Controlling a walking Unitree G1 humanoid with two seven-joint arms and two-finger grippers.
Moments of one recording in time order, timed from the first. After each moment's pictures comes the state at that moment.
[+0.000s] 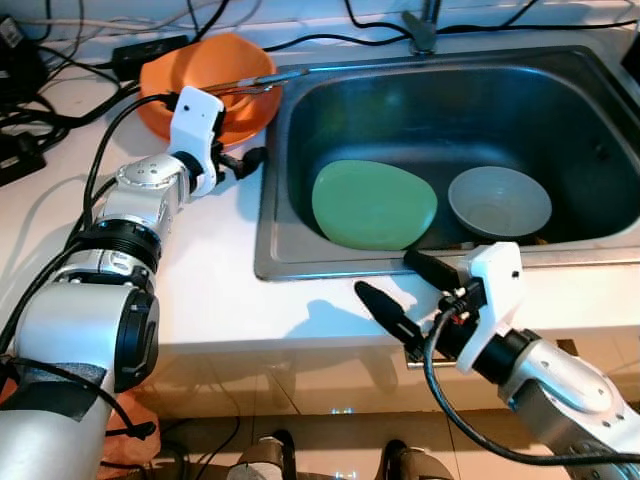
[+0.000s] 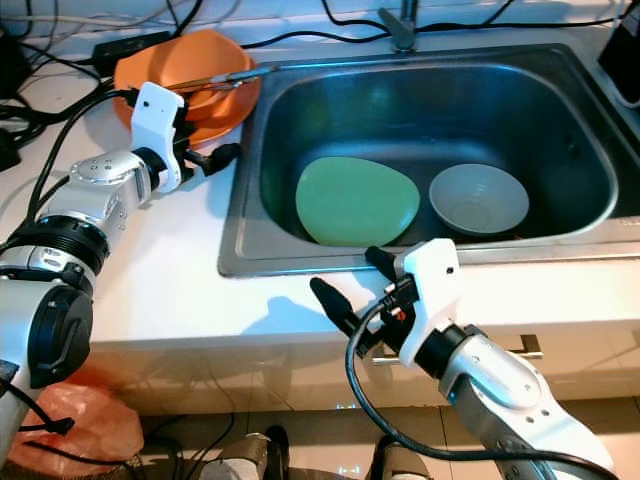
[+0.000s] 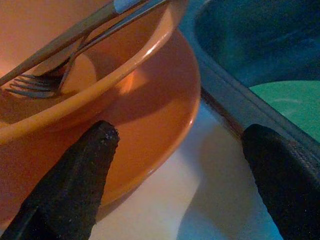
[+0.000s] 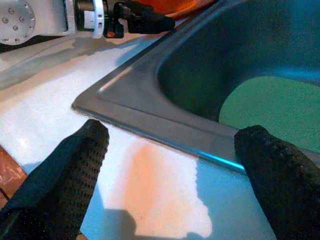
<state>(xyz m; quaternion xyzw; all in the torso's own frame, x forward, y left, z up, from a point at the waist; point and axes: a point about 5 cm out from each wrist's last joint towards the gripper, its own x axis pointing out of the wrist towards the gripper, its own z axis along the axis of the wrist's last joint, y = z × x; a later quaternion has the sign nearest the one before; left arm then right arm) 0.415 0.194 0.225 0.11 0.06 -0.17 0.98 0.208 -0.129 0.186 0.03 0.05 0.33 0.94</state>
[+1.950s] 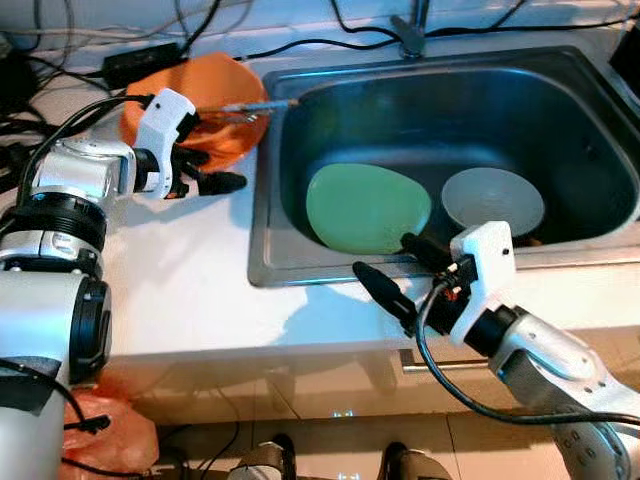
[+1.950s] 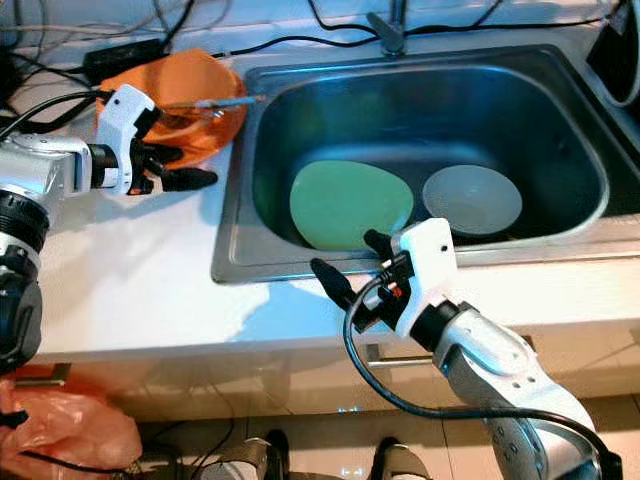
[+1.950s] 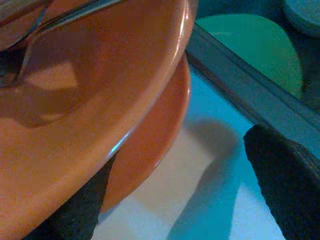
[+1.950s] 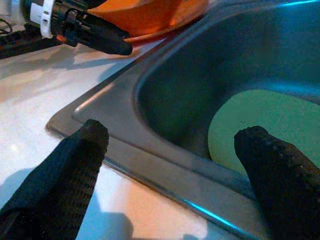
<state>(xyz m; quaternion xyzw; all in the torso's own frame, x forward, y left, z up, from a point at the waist) 0.393 0.230 0.242 0.11 0.22 -0.32 0.92 0.234 -0.128 0.187 0.03 0.04 0.34 0.94</state>
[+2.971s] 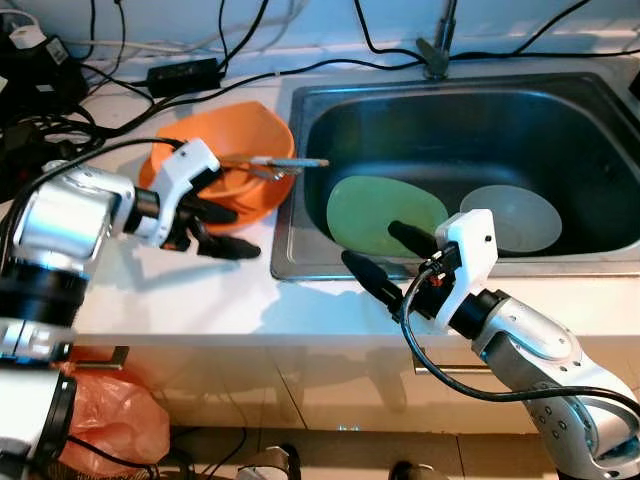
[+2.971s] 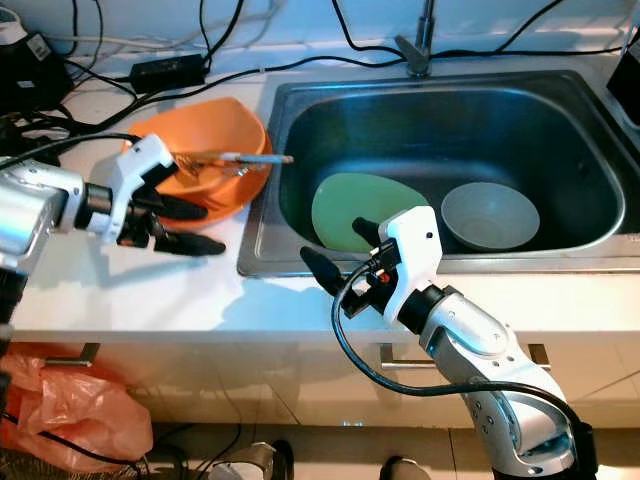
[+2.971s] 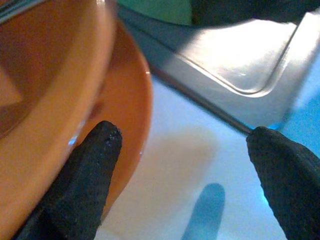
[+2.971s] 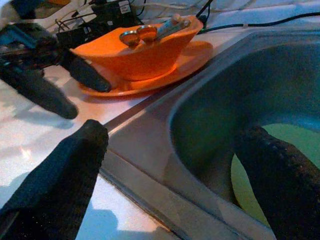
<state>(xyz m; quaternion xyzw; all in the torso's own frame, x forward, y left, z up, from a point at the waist) 0.330 0.204 0.233 0.15 0.29 -0.47 0.82 0.252 -0.119 0.186 0.03 0.02 0.35 0.94</state>
